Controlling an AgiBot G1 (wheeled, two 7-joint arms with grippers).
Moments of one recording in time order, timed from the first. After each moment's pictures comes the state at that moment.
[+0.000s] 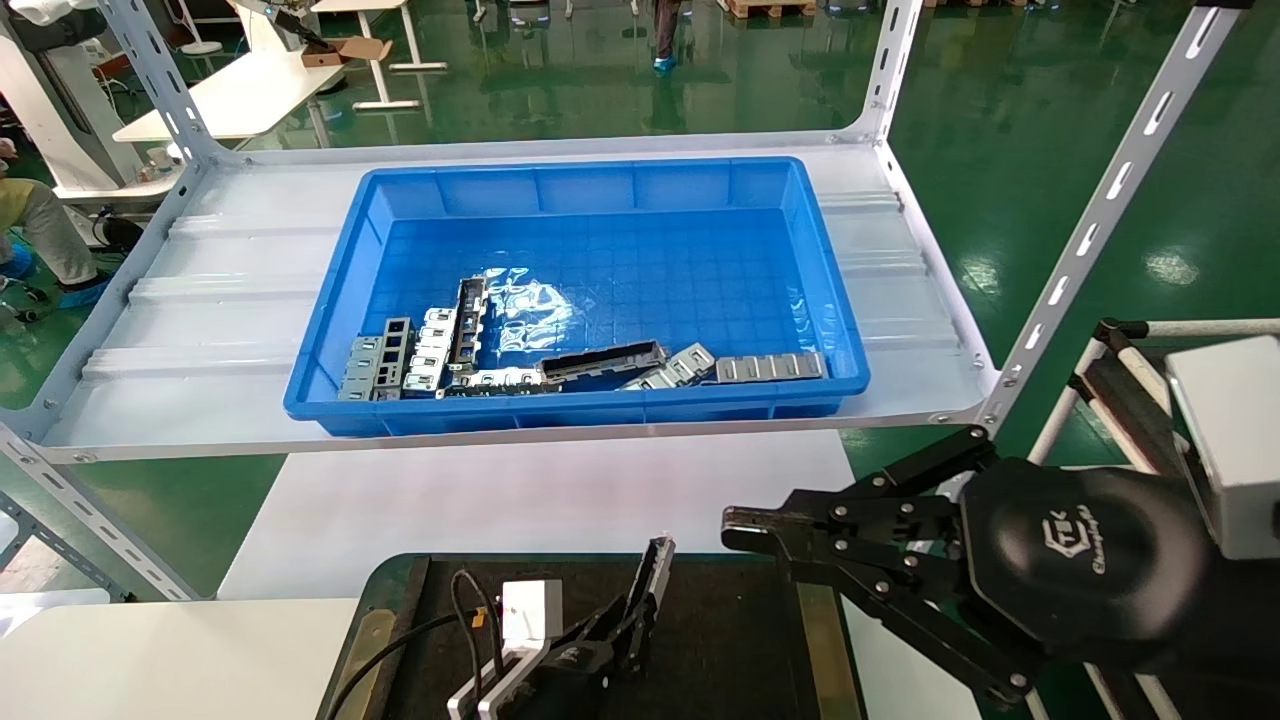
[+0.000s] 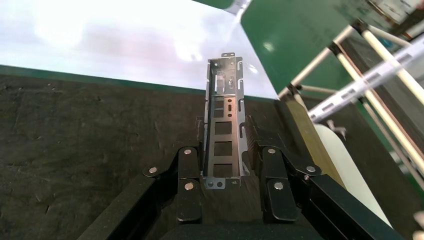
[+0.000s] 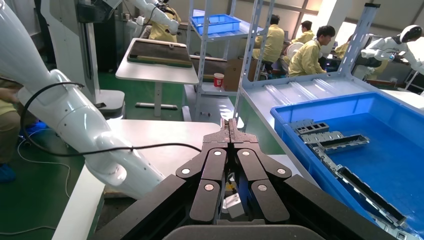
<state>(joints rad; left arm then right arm) -0.71 1.18 0.96 -1.27 0.70 -0.22 -0.25 1.09 -0.59 -0.34 1.28 -0.69 -1.47 0.15</state>
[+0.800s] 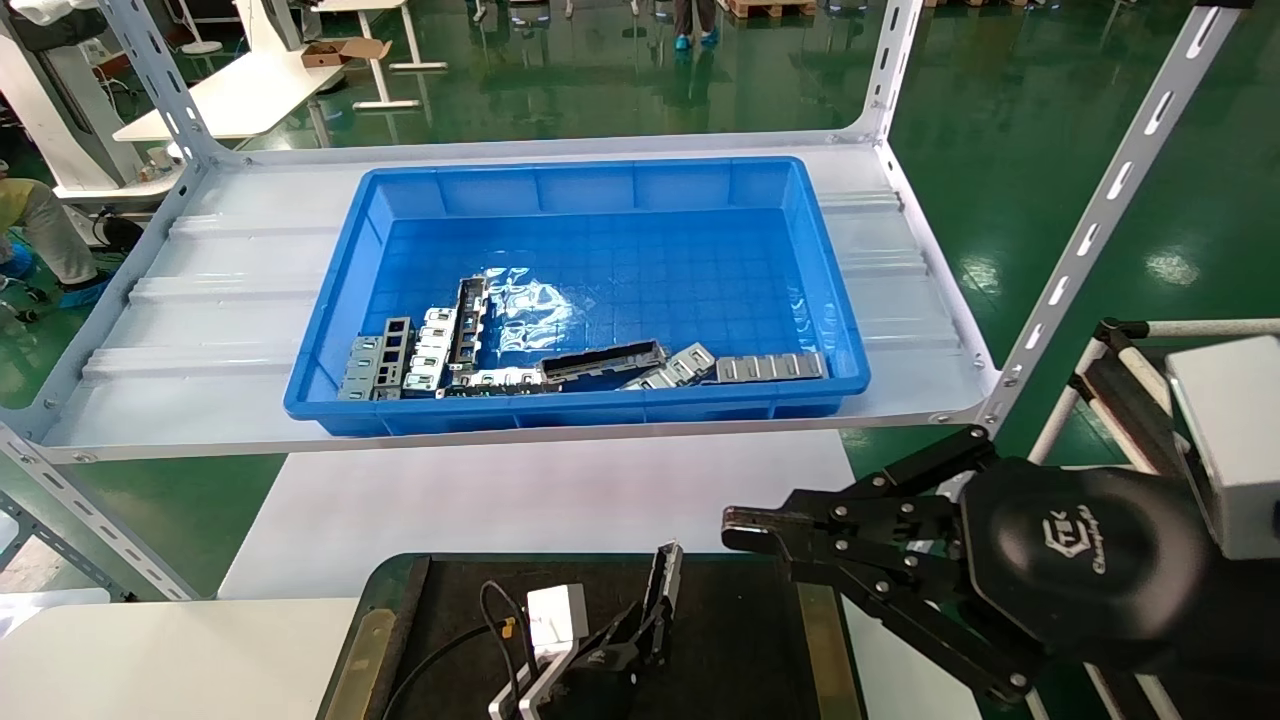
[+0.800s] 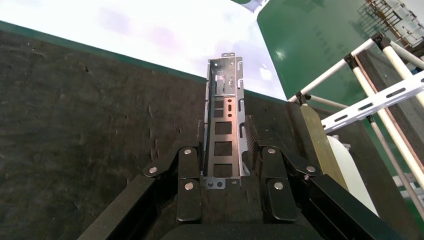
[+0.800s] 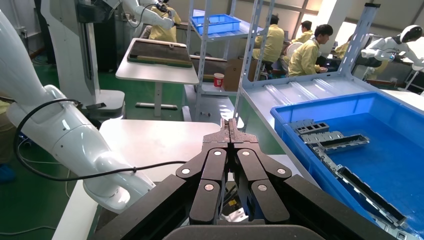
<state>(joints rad) -0.69 1.34 0.89 -1.12 0.78 -0.26 -0.32 1.09 -0.59 -0.34 1.28 -0.69 -1.47 0.15</state>
